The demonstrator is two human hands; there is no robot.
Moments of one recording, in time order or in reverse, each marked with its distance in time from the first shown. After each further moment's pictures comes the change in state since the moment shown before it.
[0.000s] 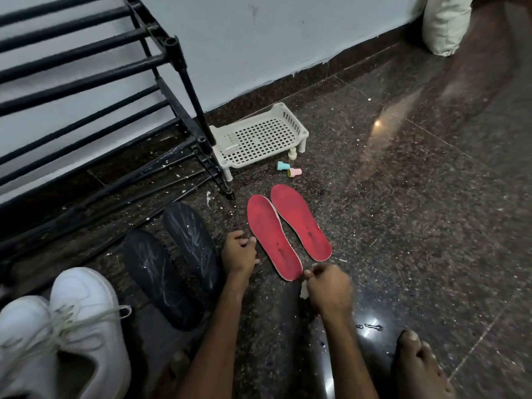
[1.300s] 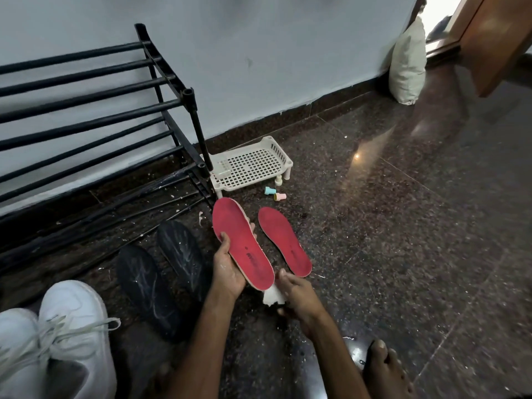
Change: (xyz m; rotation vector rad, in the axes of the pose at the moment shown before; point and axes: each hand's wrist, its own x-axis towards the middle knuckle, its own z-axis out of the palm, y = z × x) left_hand -0.053 0.063 -0.021 -0.982 -0.455 -0.214; right_hand -0.033 -0.015 -0.018 0.745 -0.458 -0.050
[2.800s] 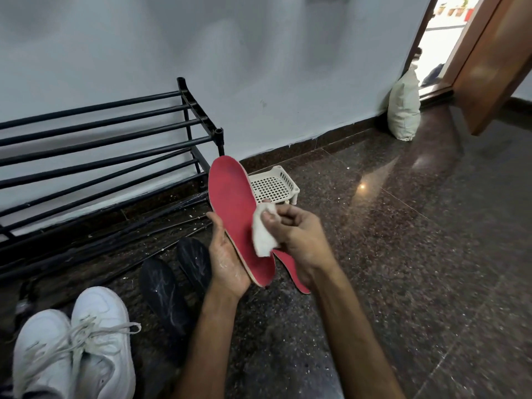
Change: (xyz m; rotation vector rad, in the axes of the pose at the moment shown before) left_hand -0.106 0.065 0.084 0.004 -0.360 0.150; right_hand -0.098 -0.161 0.038 0.217 -0.177 -0.450
